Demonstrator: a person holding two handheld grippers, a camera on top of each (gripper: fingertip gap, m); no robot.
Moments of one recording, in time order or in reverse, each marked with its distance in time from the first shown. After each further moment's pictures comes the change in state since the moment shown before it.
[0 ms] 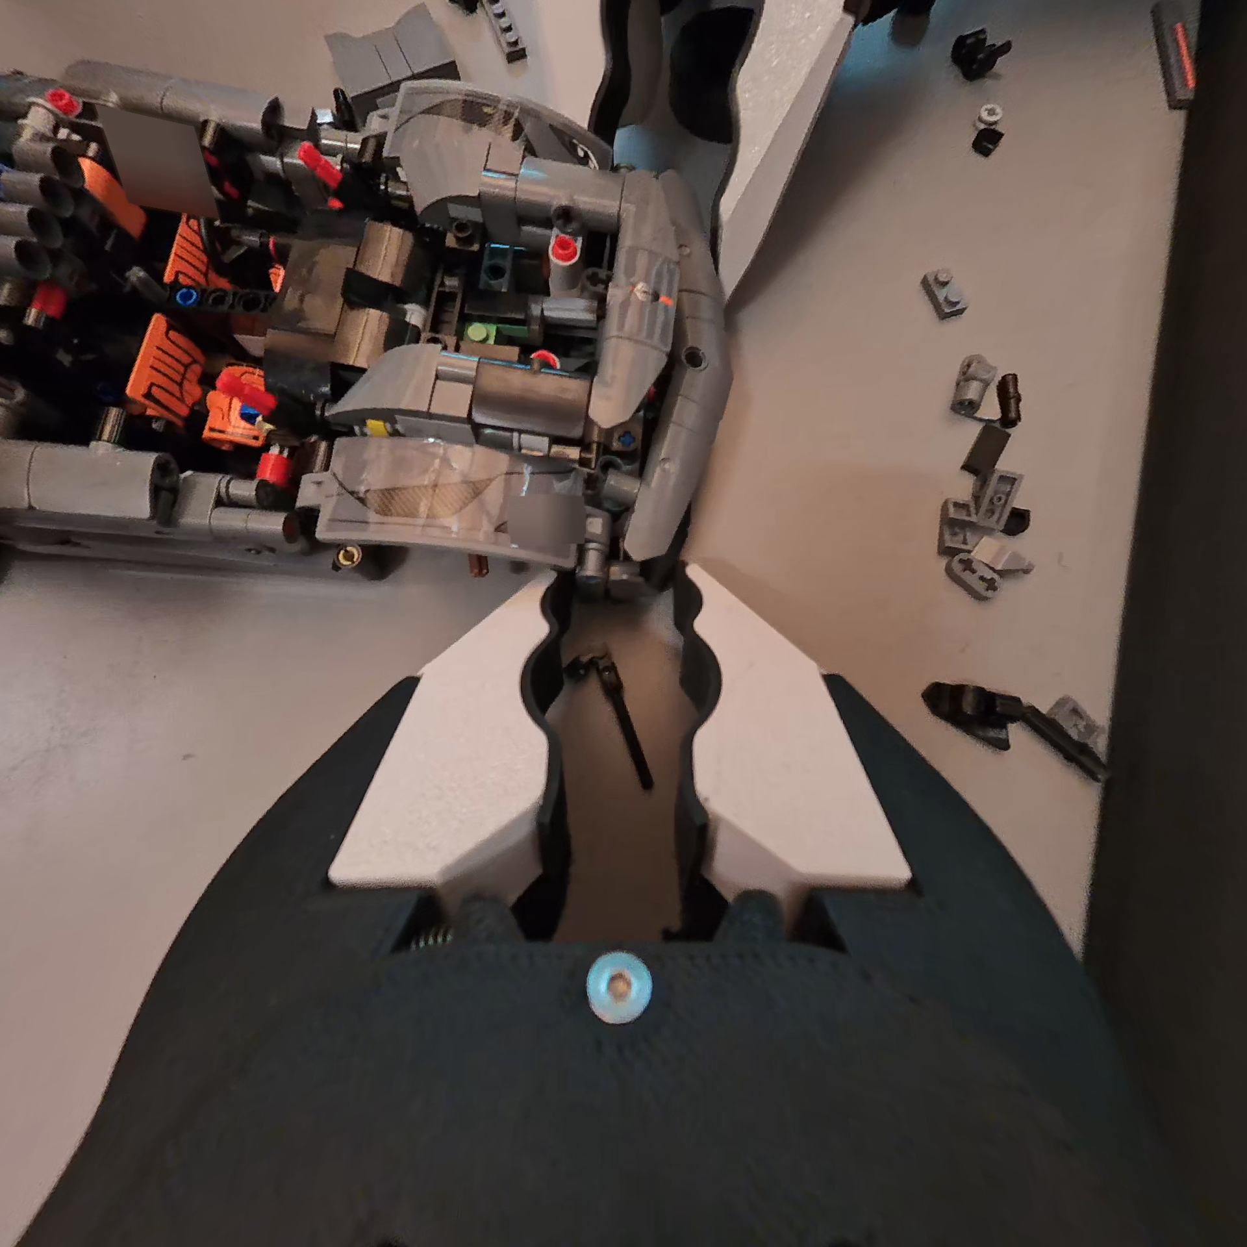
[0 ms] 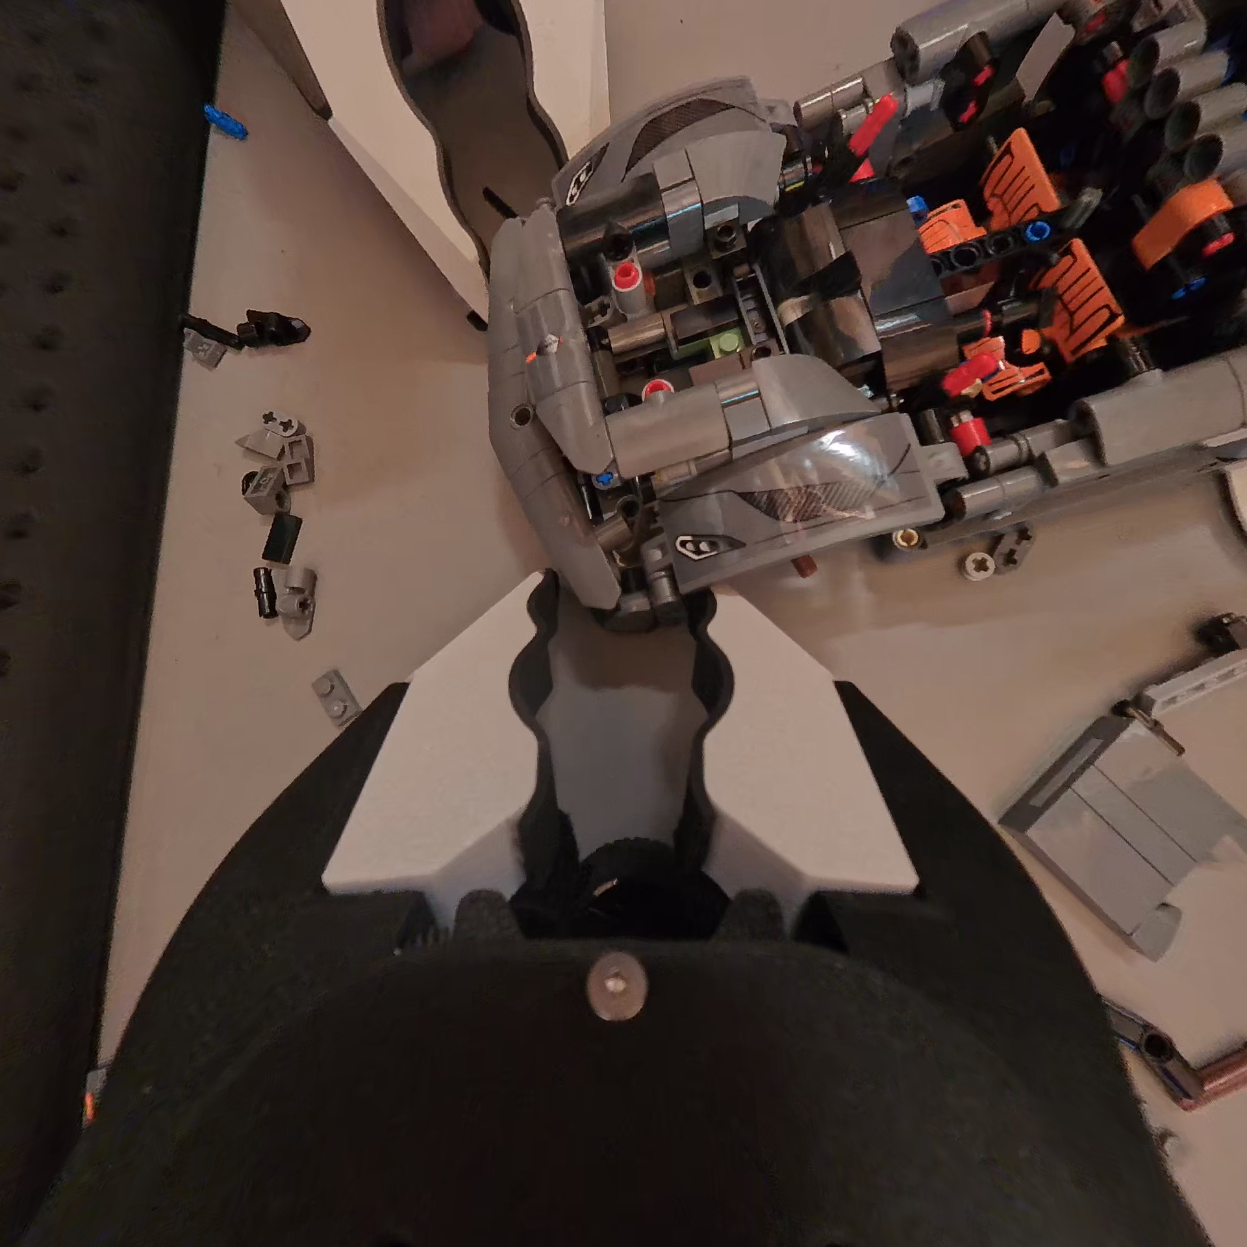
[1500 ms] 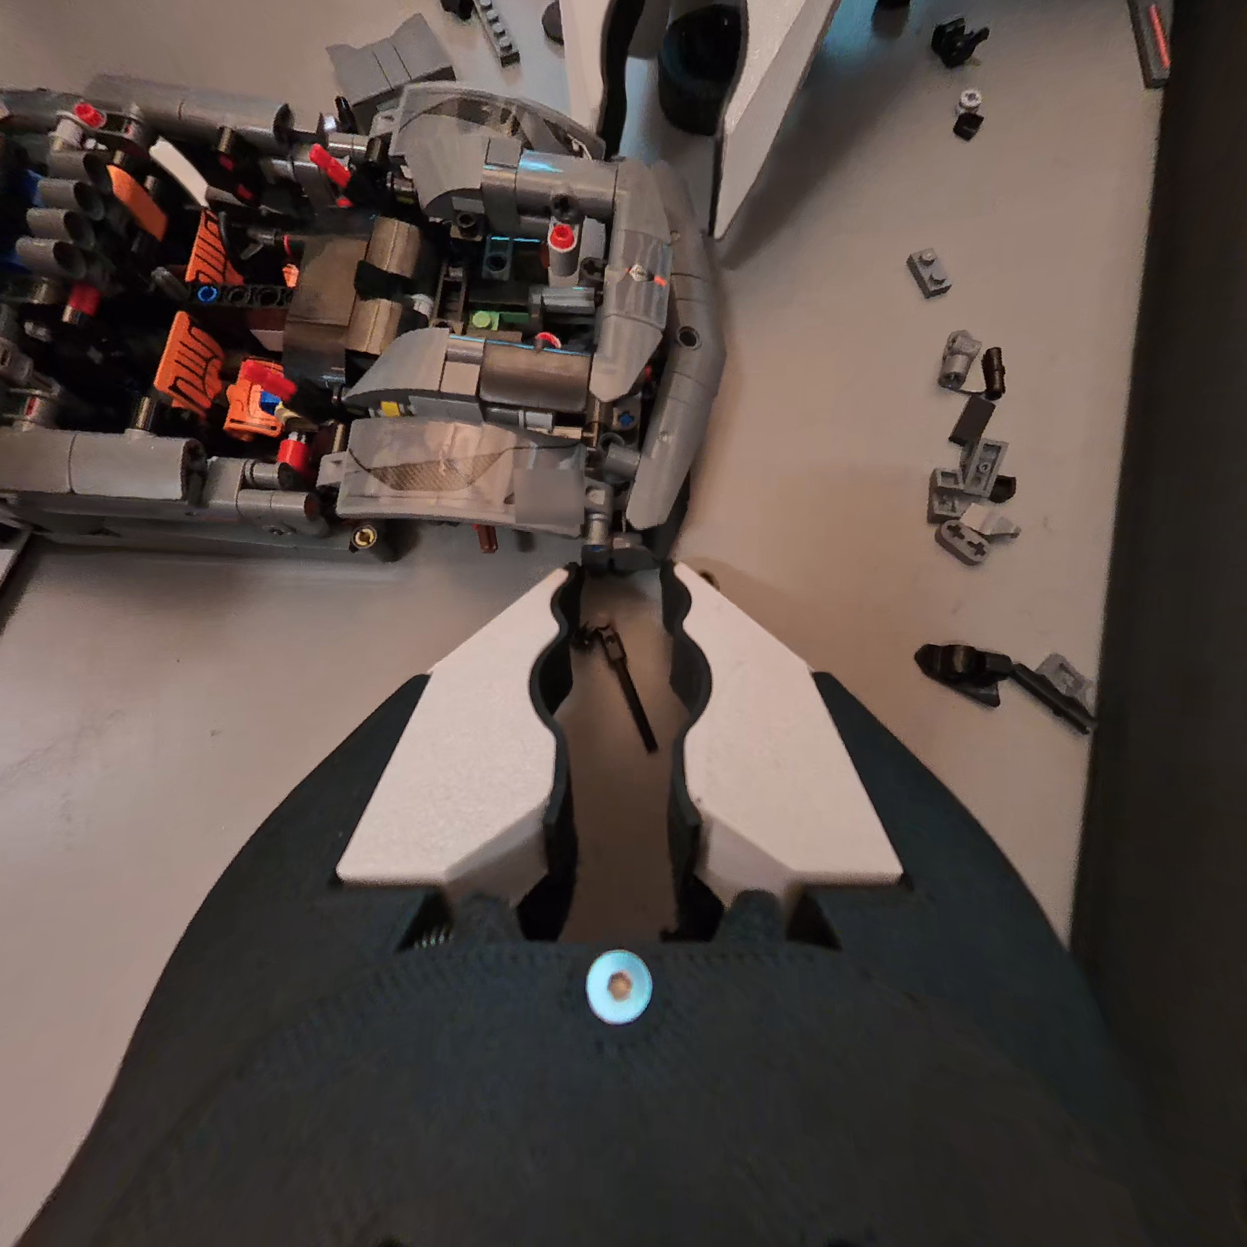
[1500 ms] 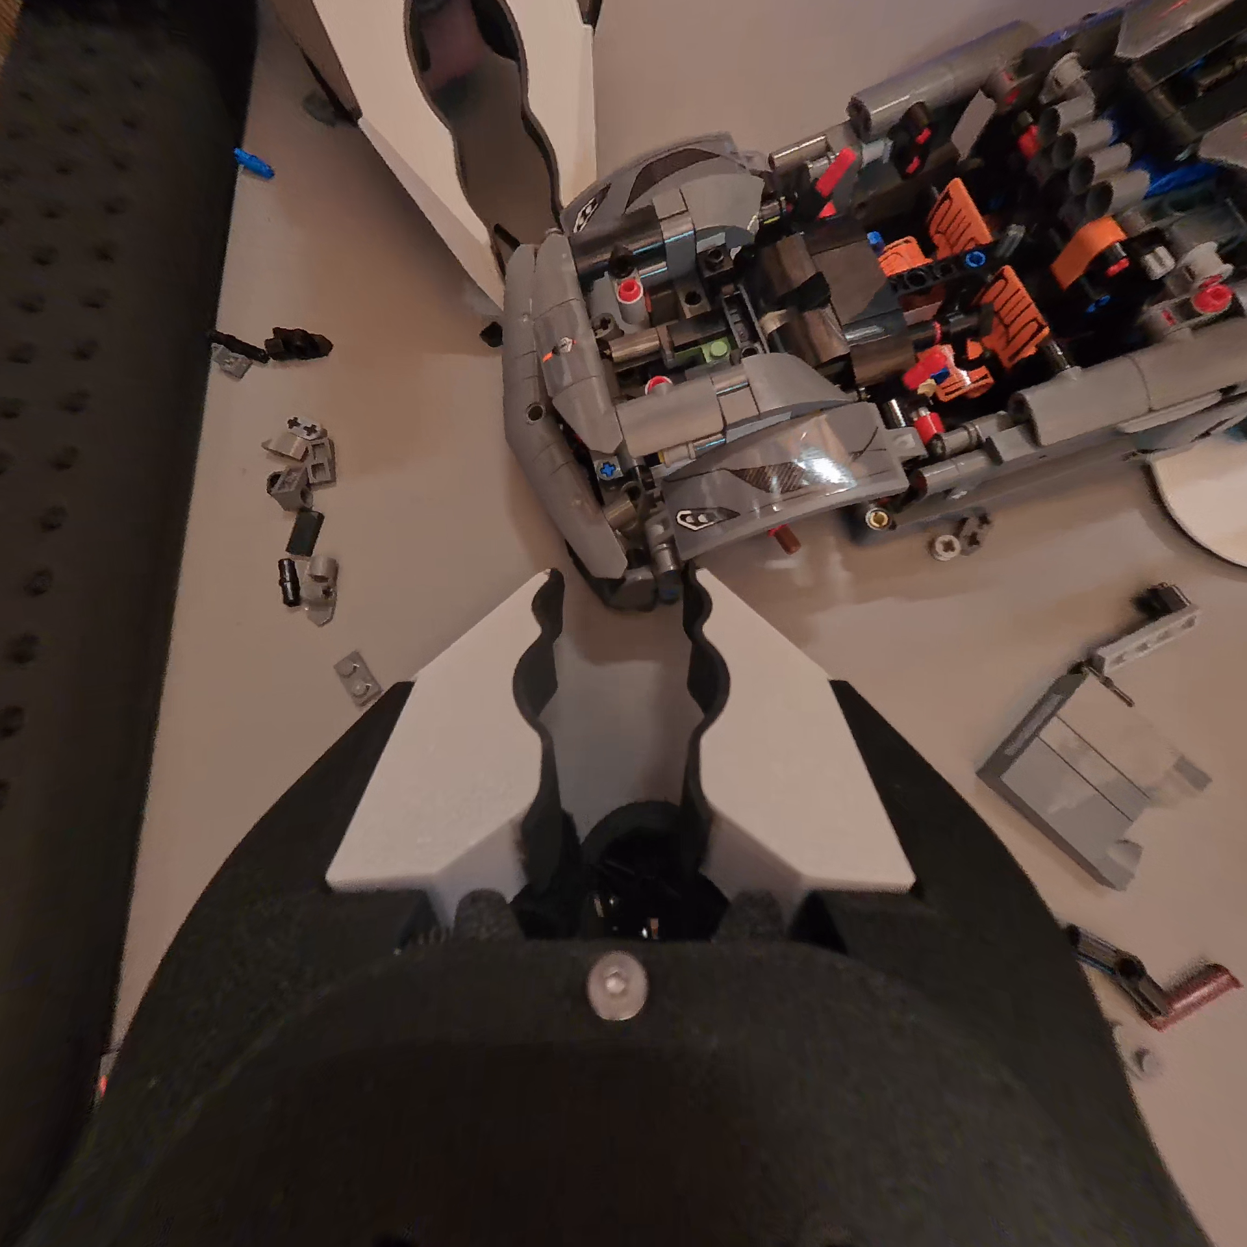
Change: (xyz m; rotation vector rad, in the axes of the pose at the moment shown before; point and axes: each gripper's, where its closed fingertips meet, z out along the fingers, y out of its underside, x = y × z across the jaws) left arm -0.001 0.004 -0.011 -0.001 0.004 0.027; right arm -0.002 -0.002 -0.016 0.065 0.042 -0.011
